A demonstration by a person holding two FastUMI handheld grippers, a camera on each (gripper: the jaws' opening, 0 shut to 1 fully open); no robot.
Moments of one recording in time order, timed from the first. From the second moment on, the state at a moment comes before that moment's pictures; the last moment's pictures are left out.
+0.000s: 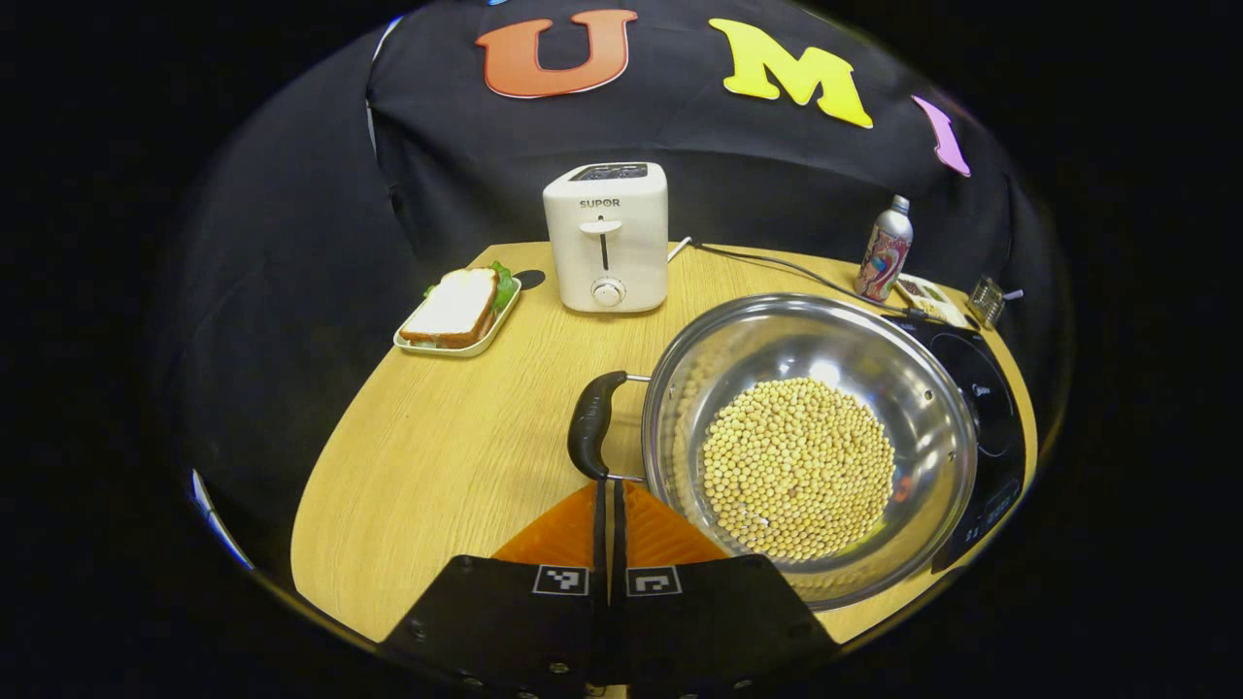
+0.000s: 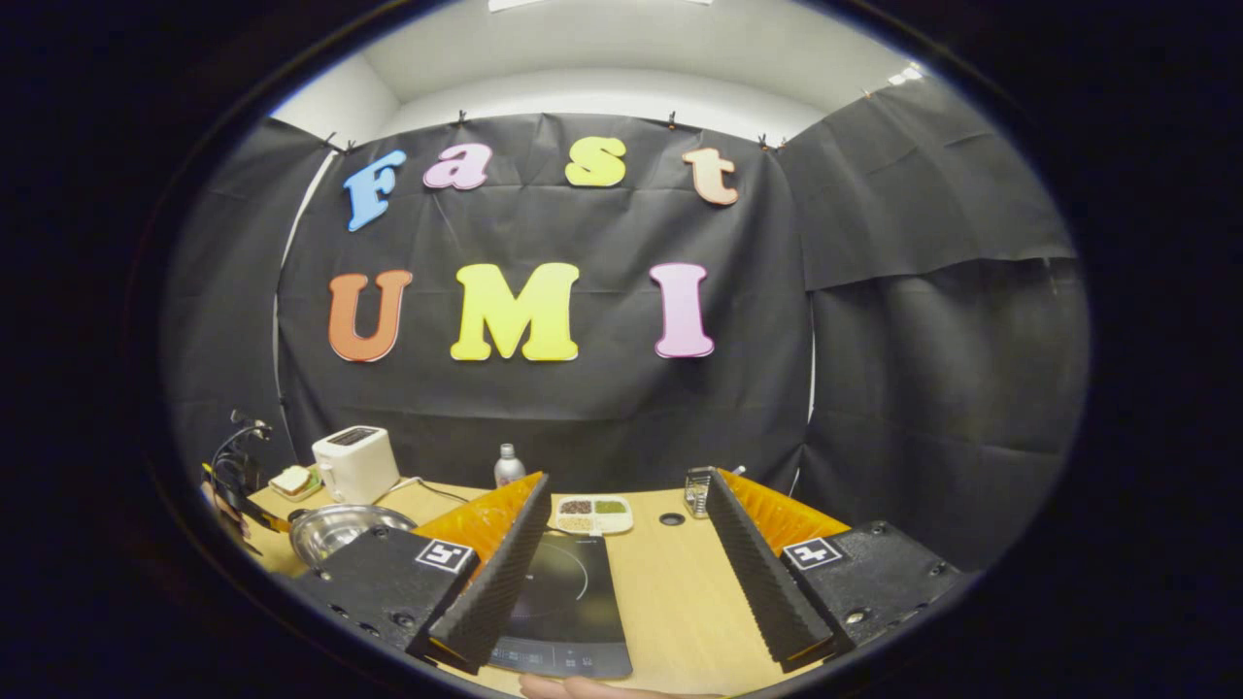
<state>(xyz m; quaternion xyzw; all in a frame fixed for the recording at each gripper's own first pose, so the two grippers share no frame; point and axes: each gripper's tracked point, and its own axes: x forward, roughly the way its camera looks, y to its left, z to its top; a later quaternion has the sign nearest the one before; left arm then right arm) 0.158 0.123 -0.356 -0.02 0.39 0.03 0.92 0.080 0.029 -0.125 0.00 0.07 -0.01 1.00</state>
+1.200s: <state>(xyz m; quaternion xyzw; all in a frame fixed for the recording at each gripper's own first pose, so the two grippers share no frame) 0.136 0.117 -0.251 -0.03 0.19 -0.02 0.98 0.126 0.189 -0.231 -0.02 0.18 0.07 0.98</state>
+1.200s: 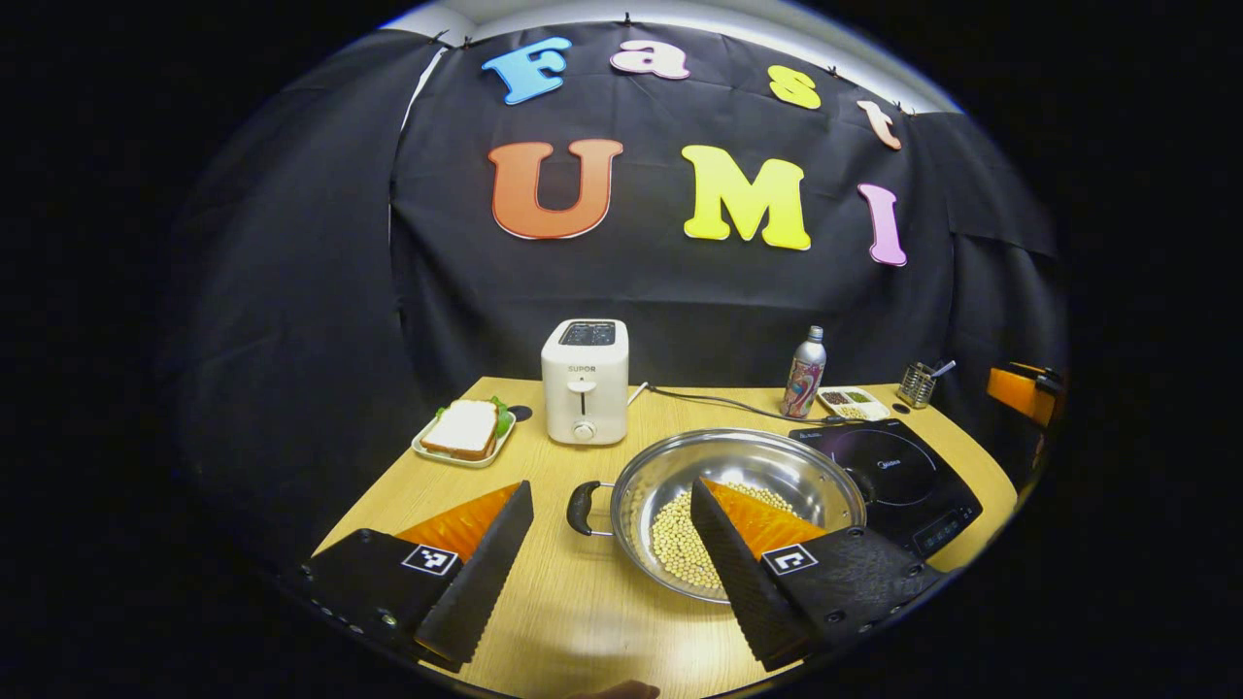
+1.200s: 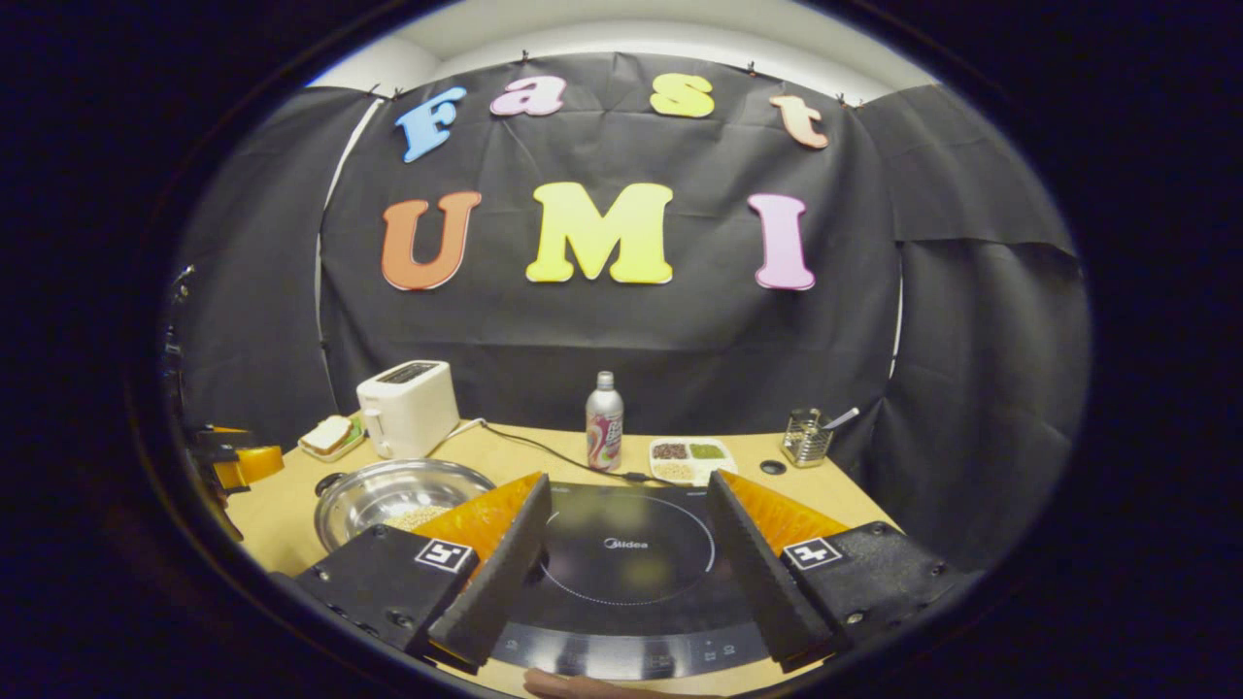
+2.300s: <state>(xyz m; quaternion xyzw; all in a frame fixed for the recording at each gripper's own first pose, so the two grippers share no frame) 0.213 0.115 -0.379 0.03 0.34 -0.04 0.94 0.167 0.295 -0.403 0.02 0.38 0.12 0.92</state>
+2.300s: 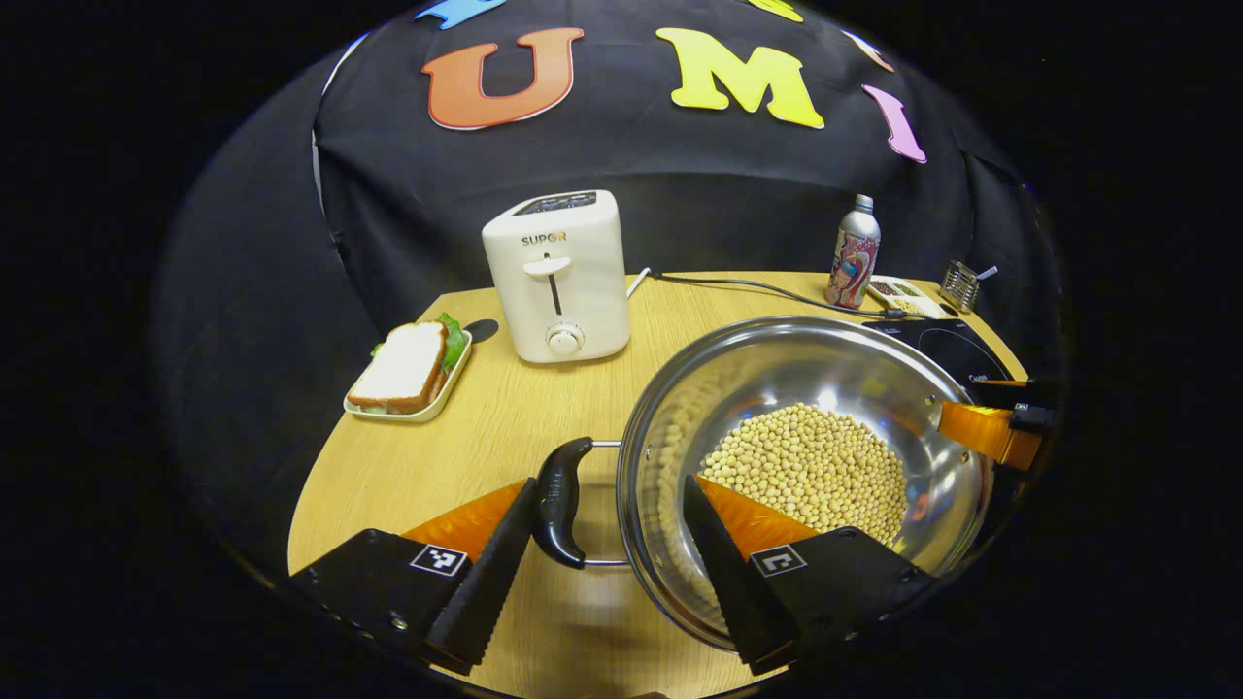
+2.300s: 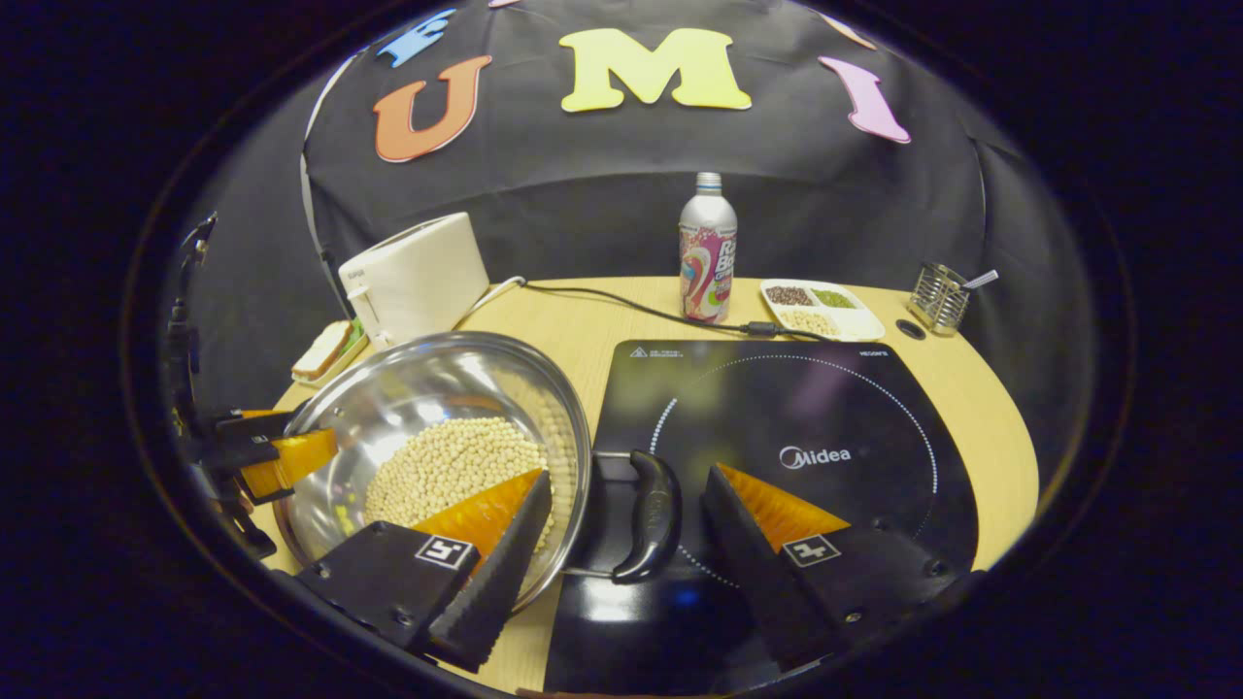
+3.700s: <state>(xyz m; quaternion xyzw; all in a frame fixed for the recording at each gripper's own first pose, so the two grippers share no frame) 0.177 0.119 -0.256 0.00 0.33 -0.02 0.94 0.156 0.279 -0.276 -0.01 0.36 0.18 0.92</state>
